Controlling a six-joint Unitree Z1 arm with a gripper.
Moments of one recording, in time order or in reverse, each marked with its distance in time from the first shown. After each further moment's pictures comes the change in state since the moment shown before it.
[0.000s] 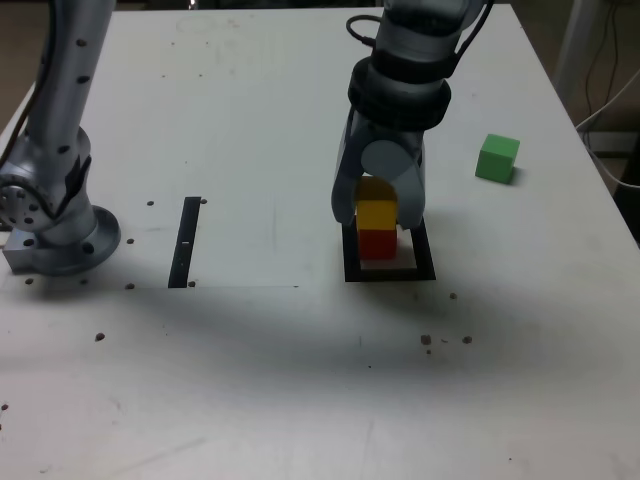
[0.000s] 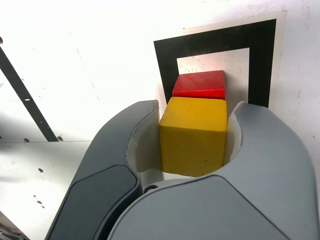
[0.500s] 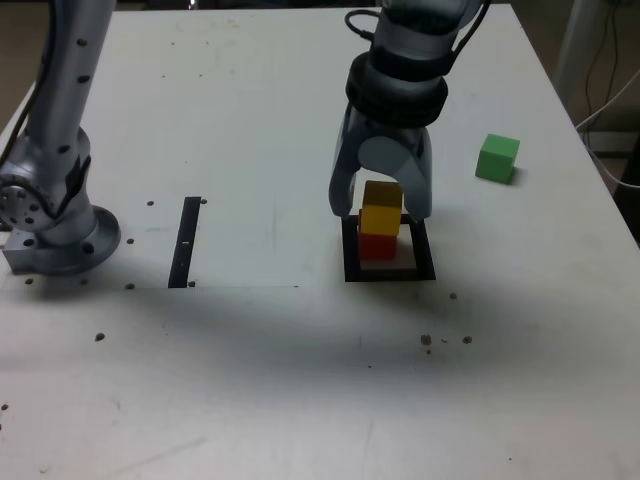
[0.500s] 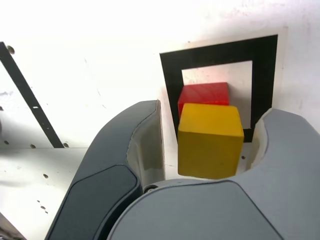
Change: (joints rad) arm 0.010 0.000 0.005 0.012 0.030 0.005
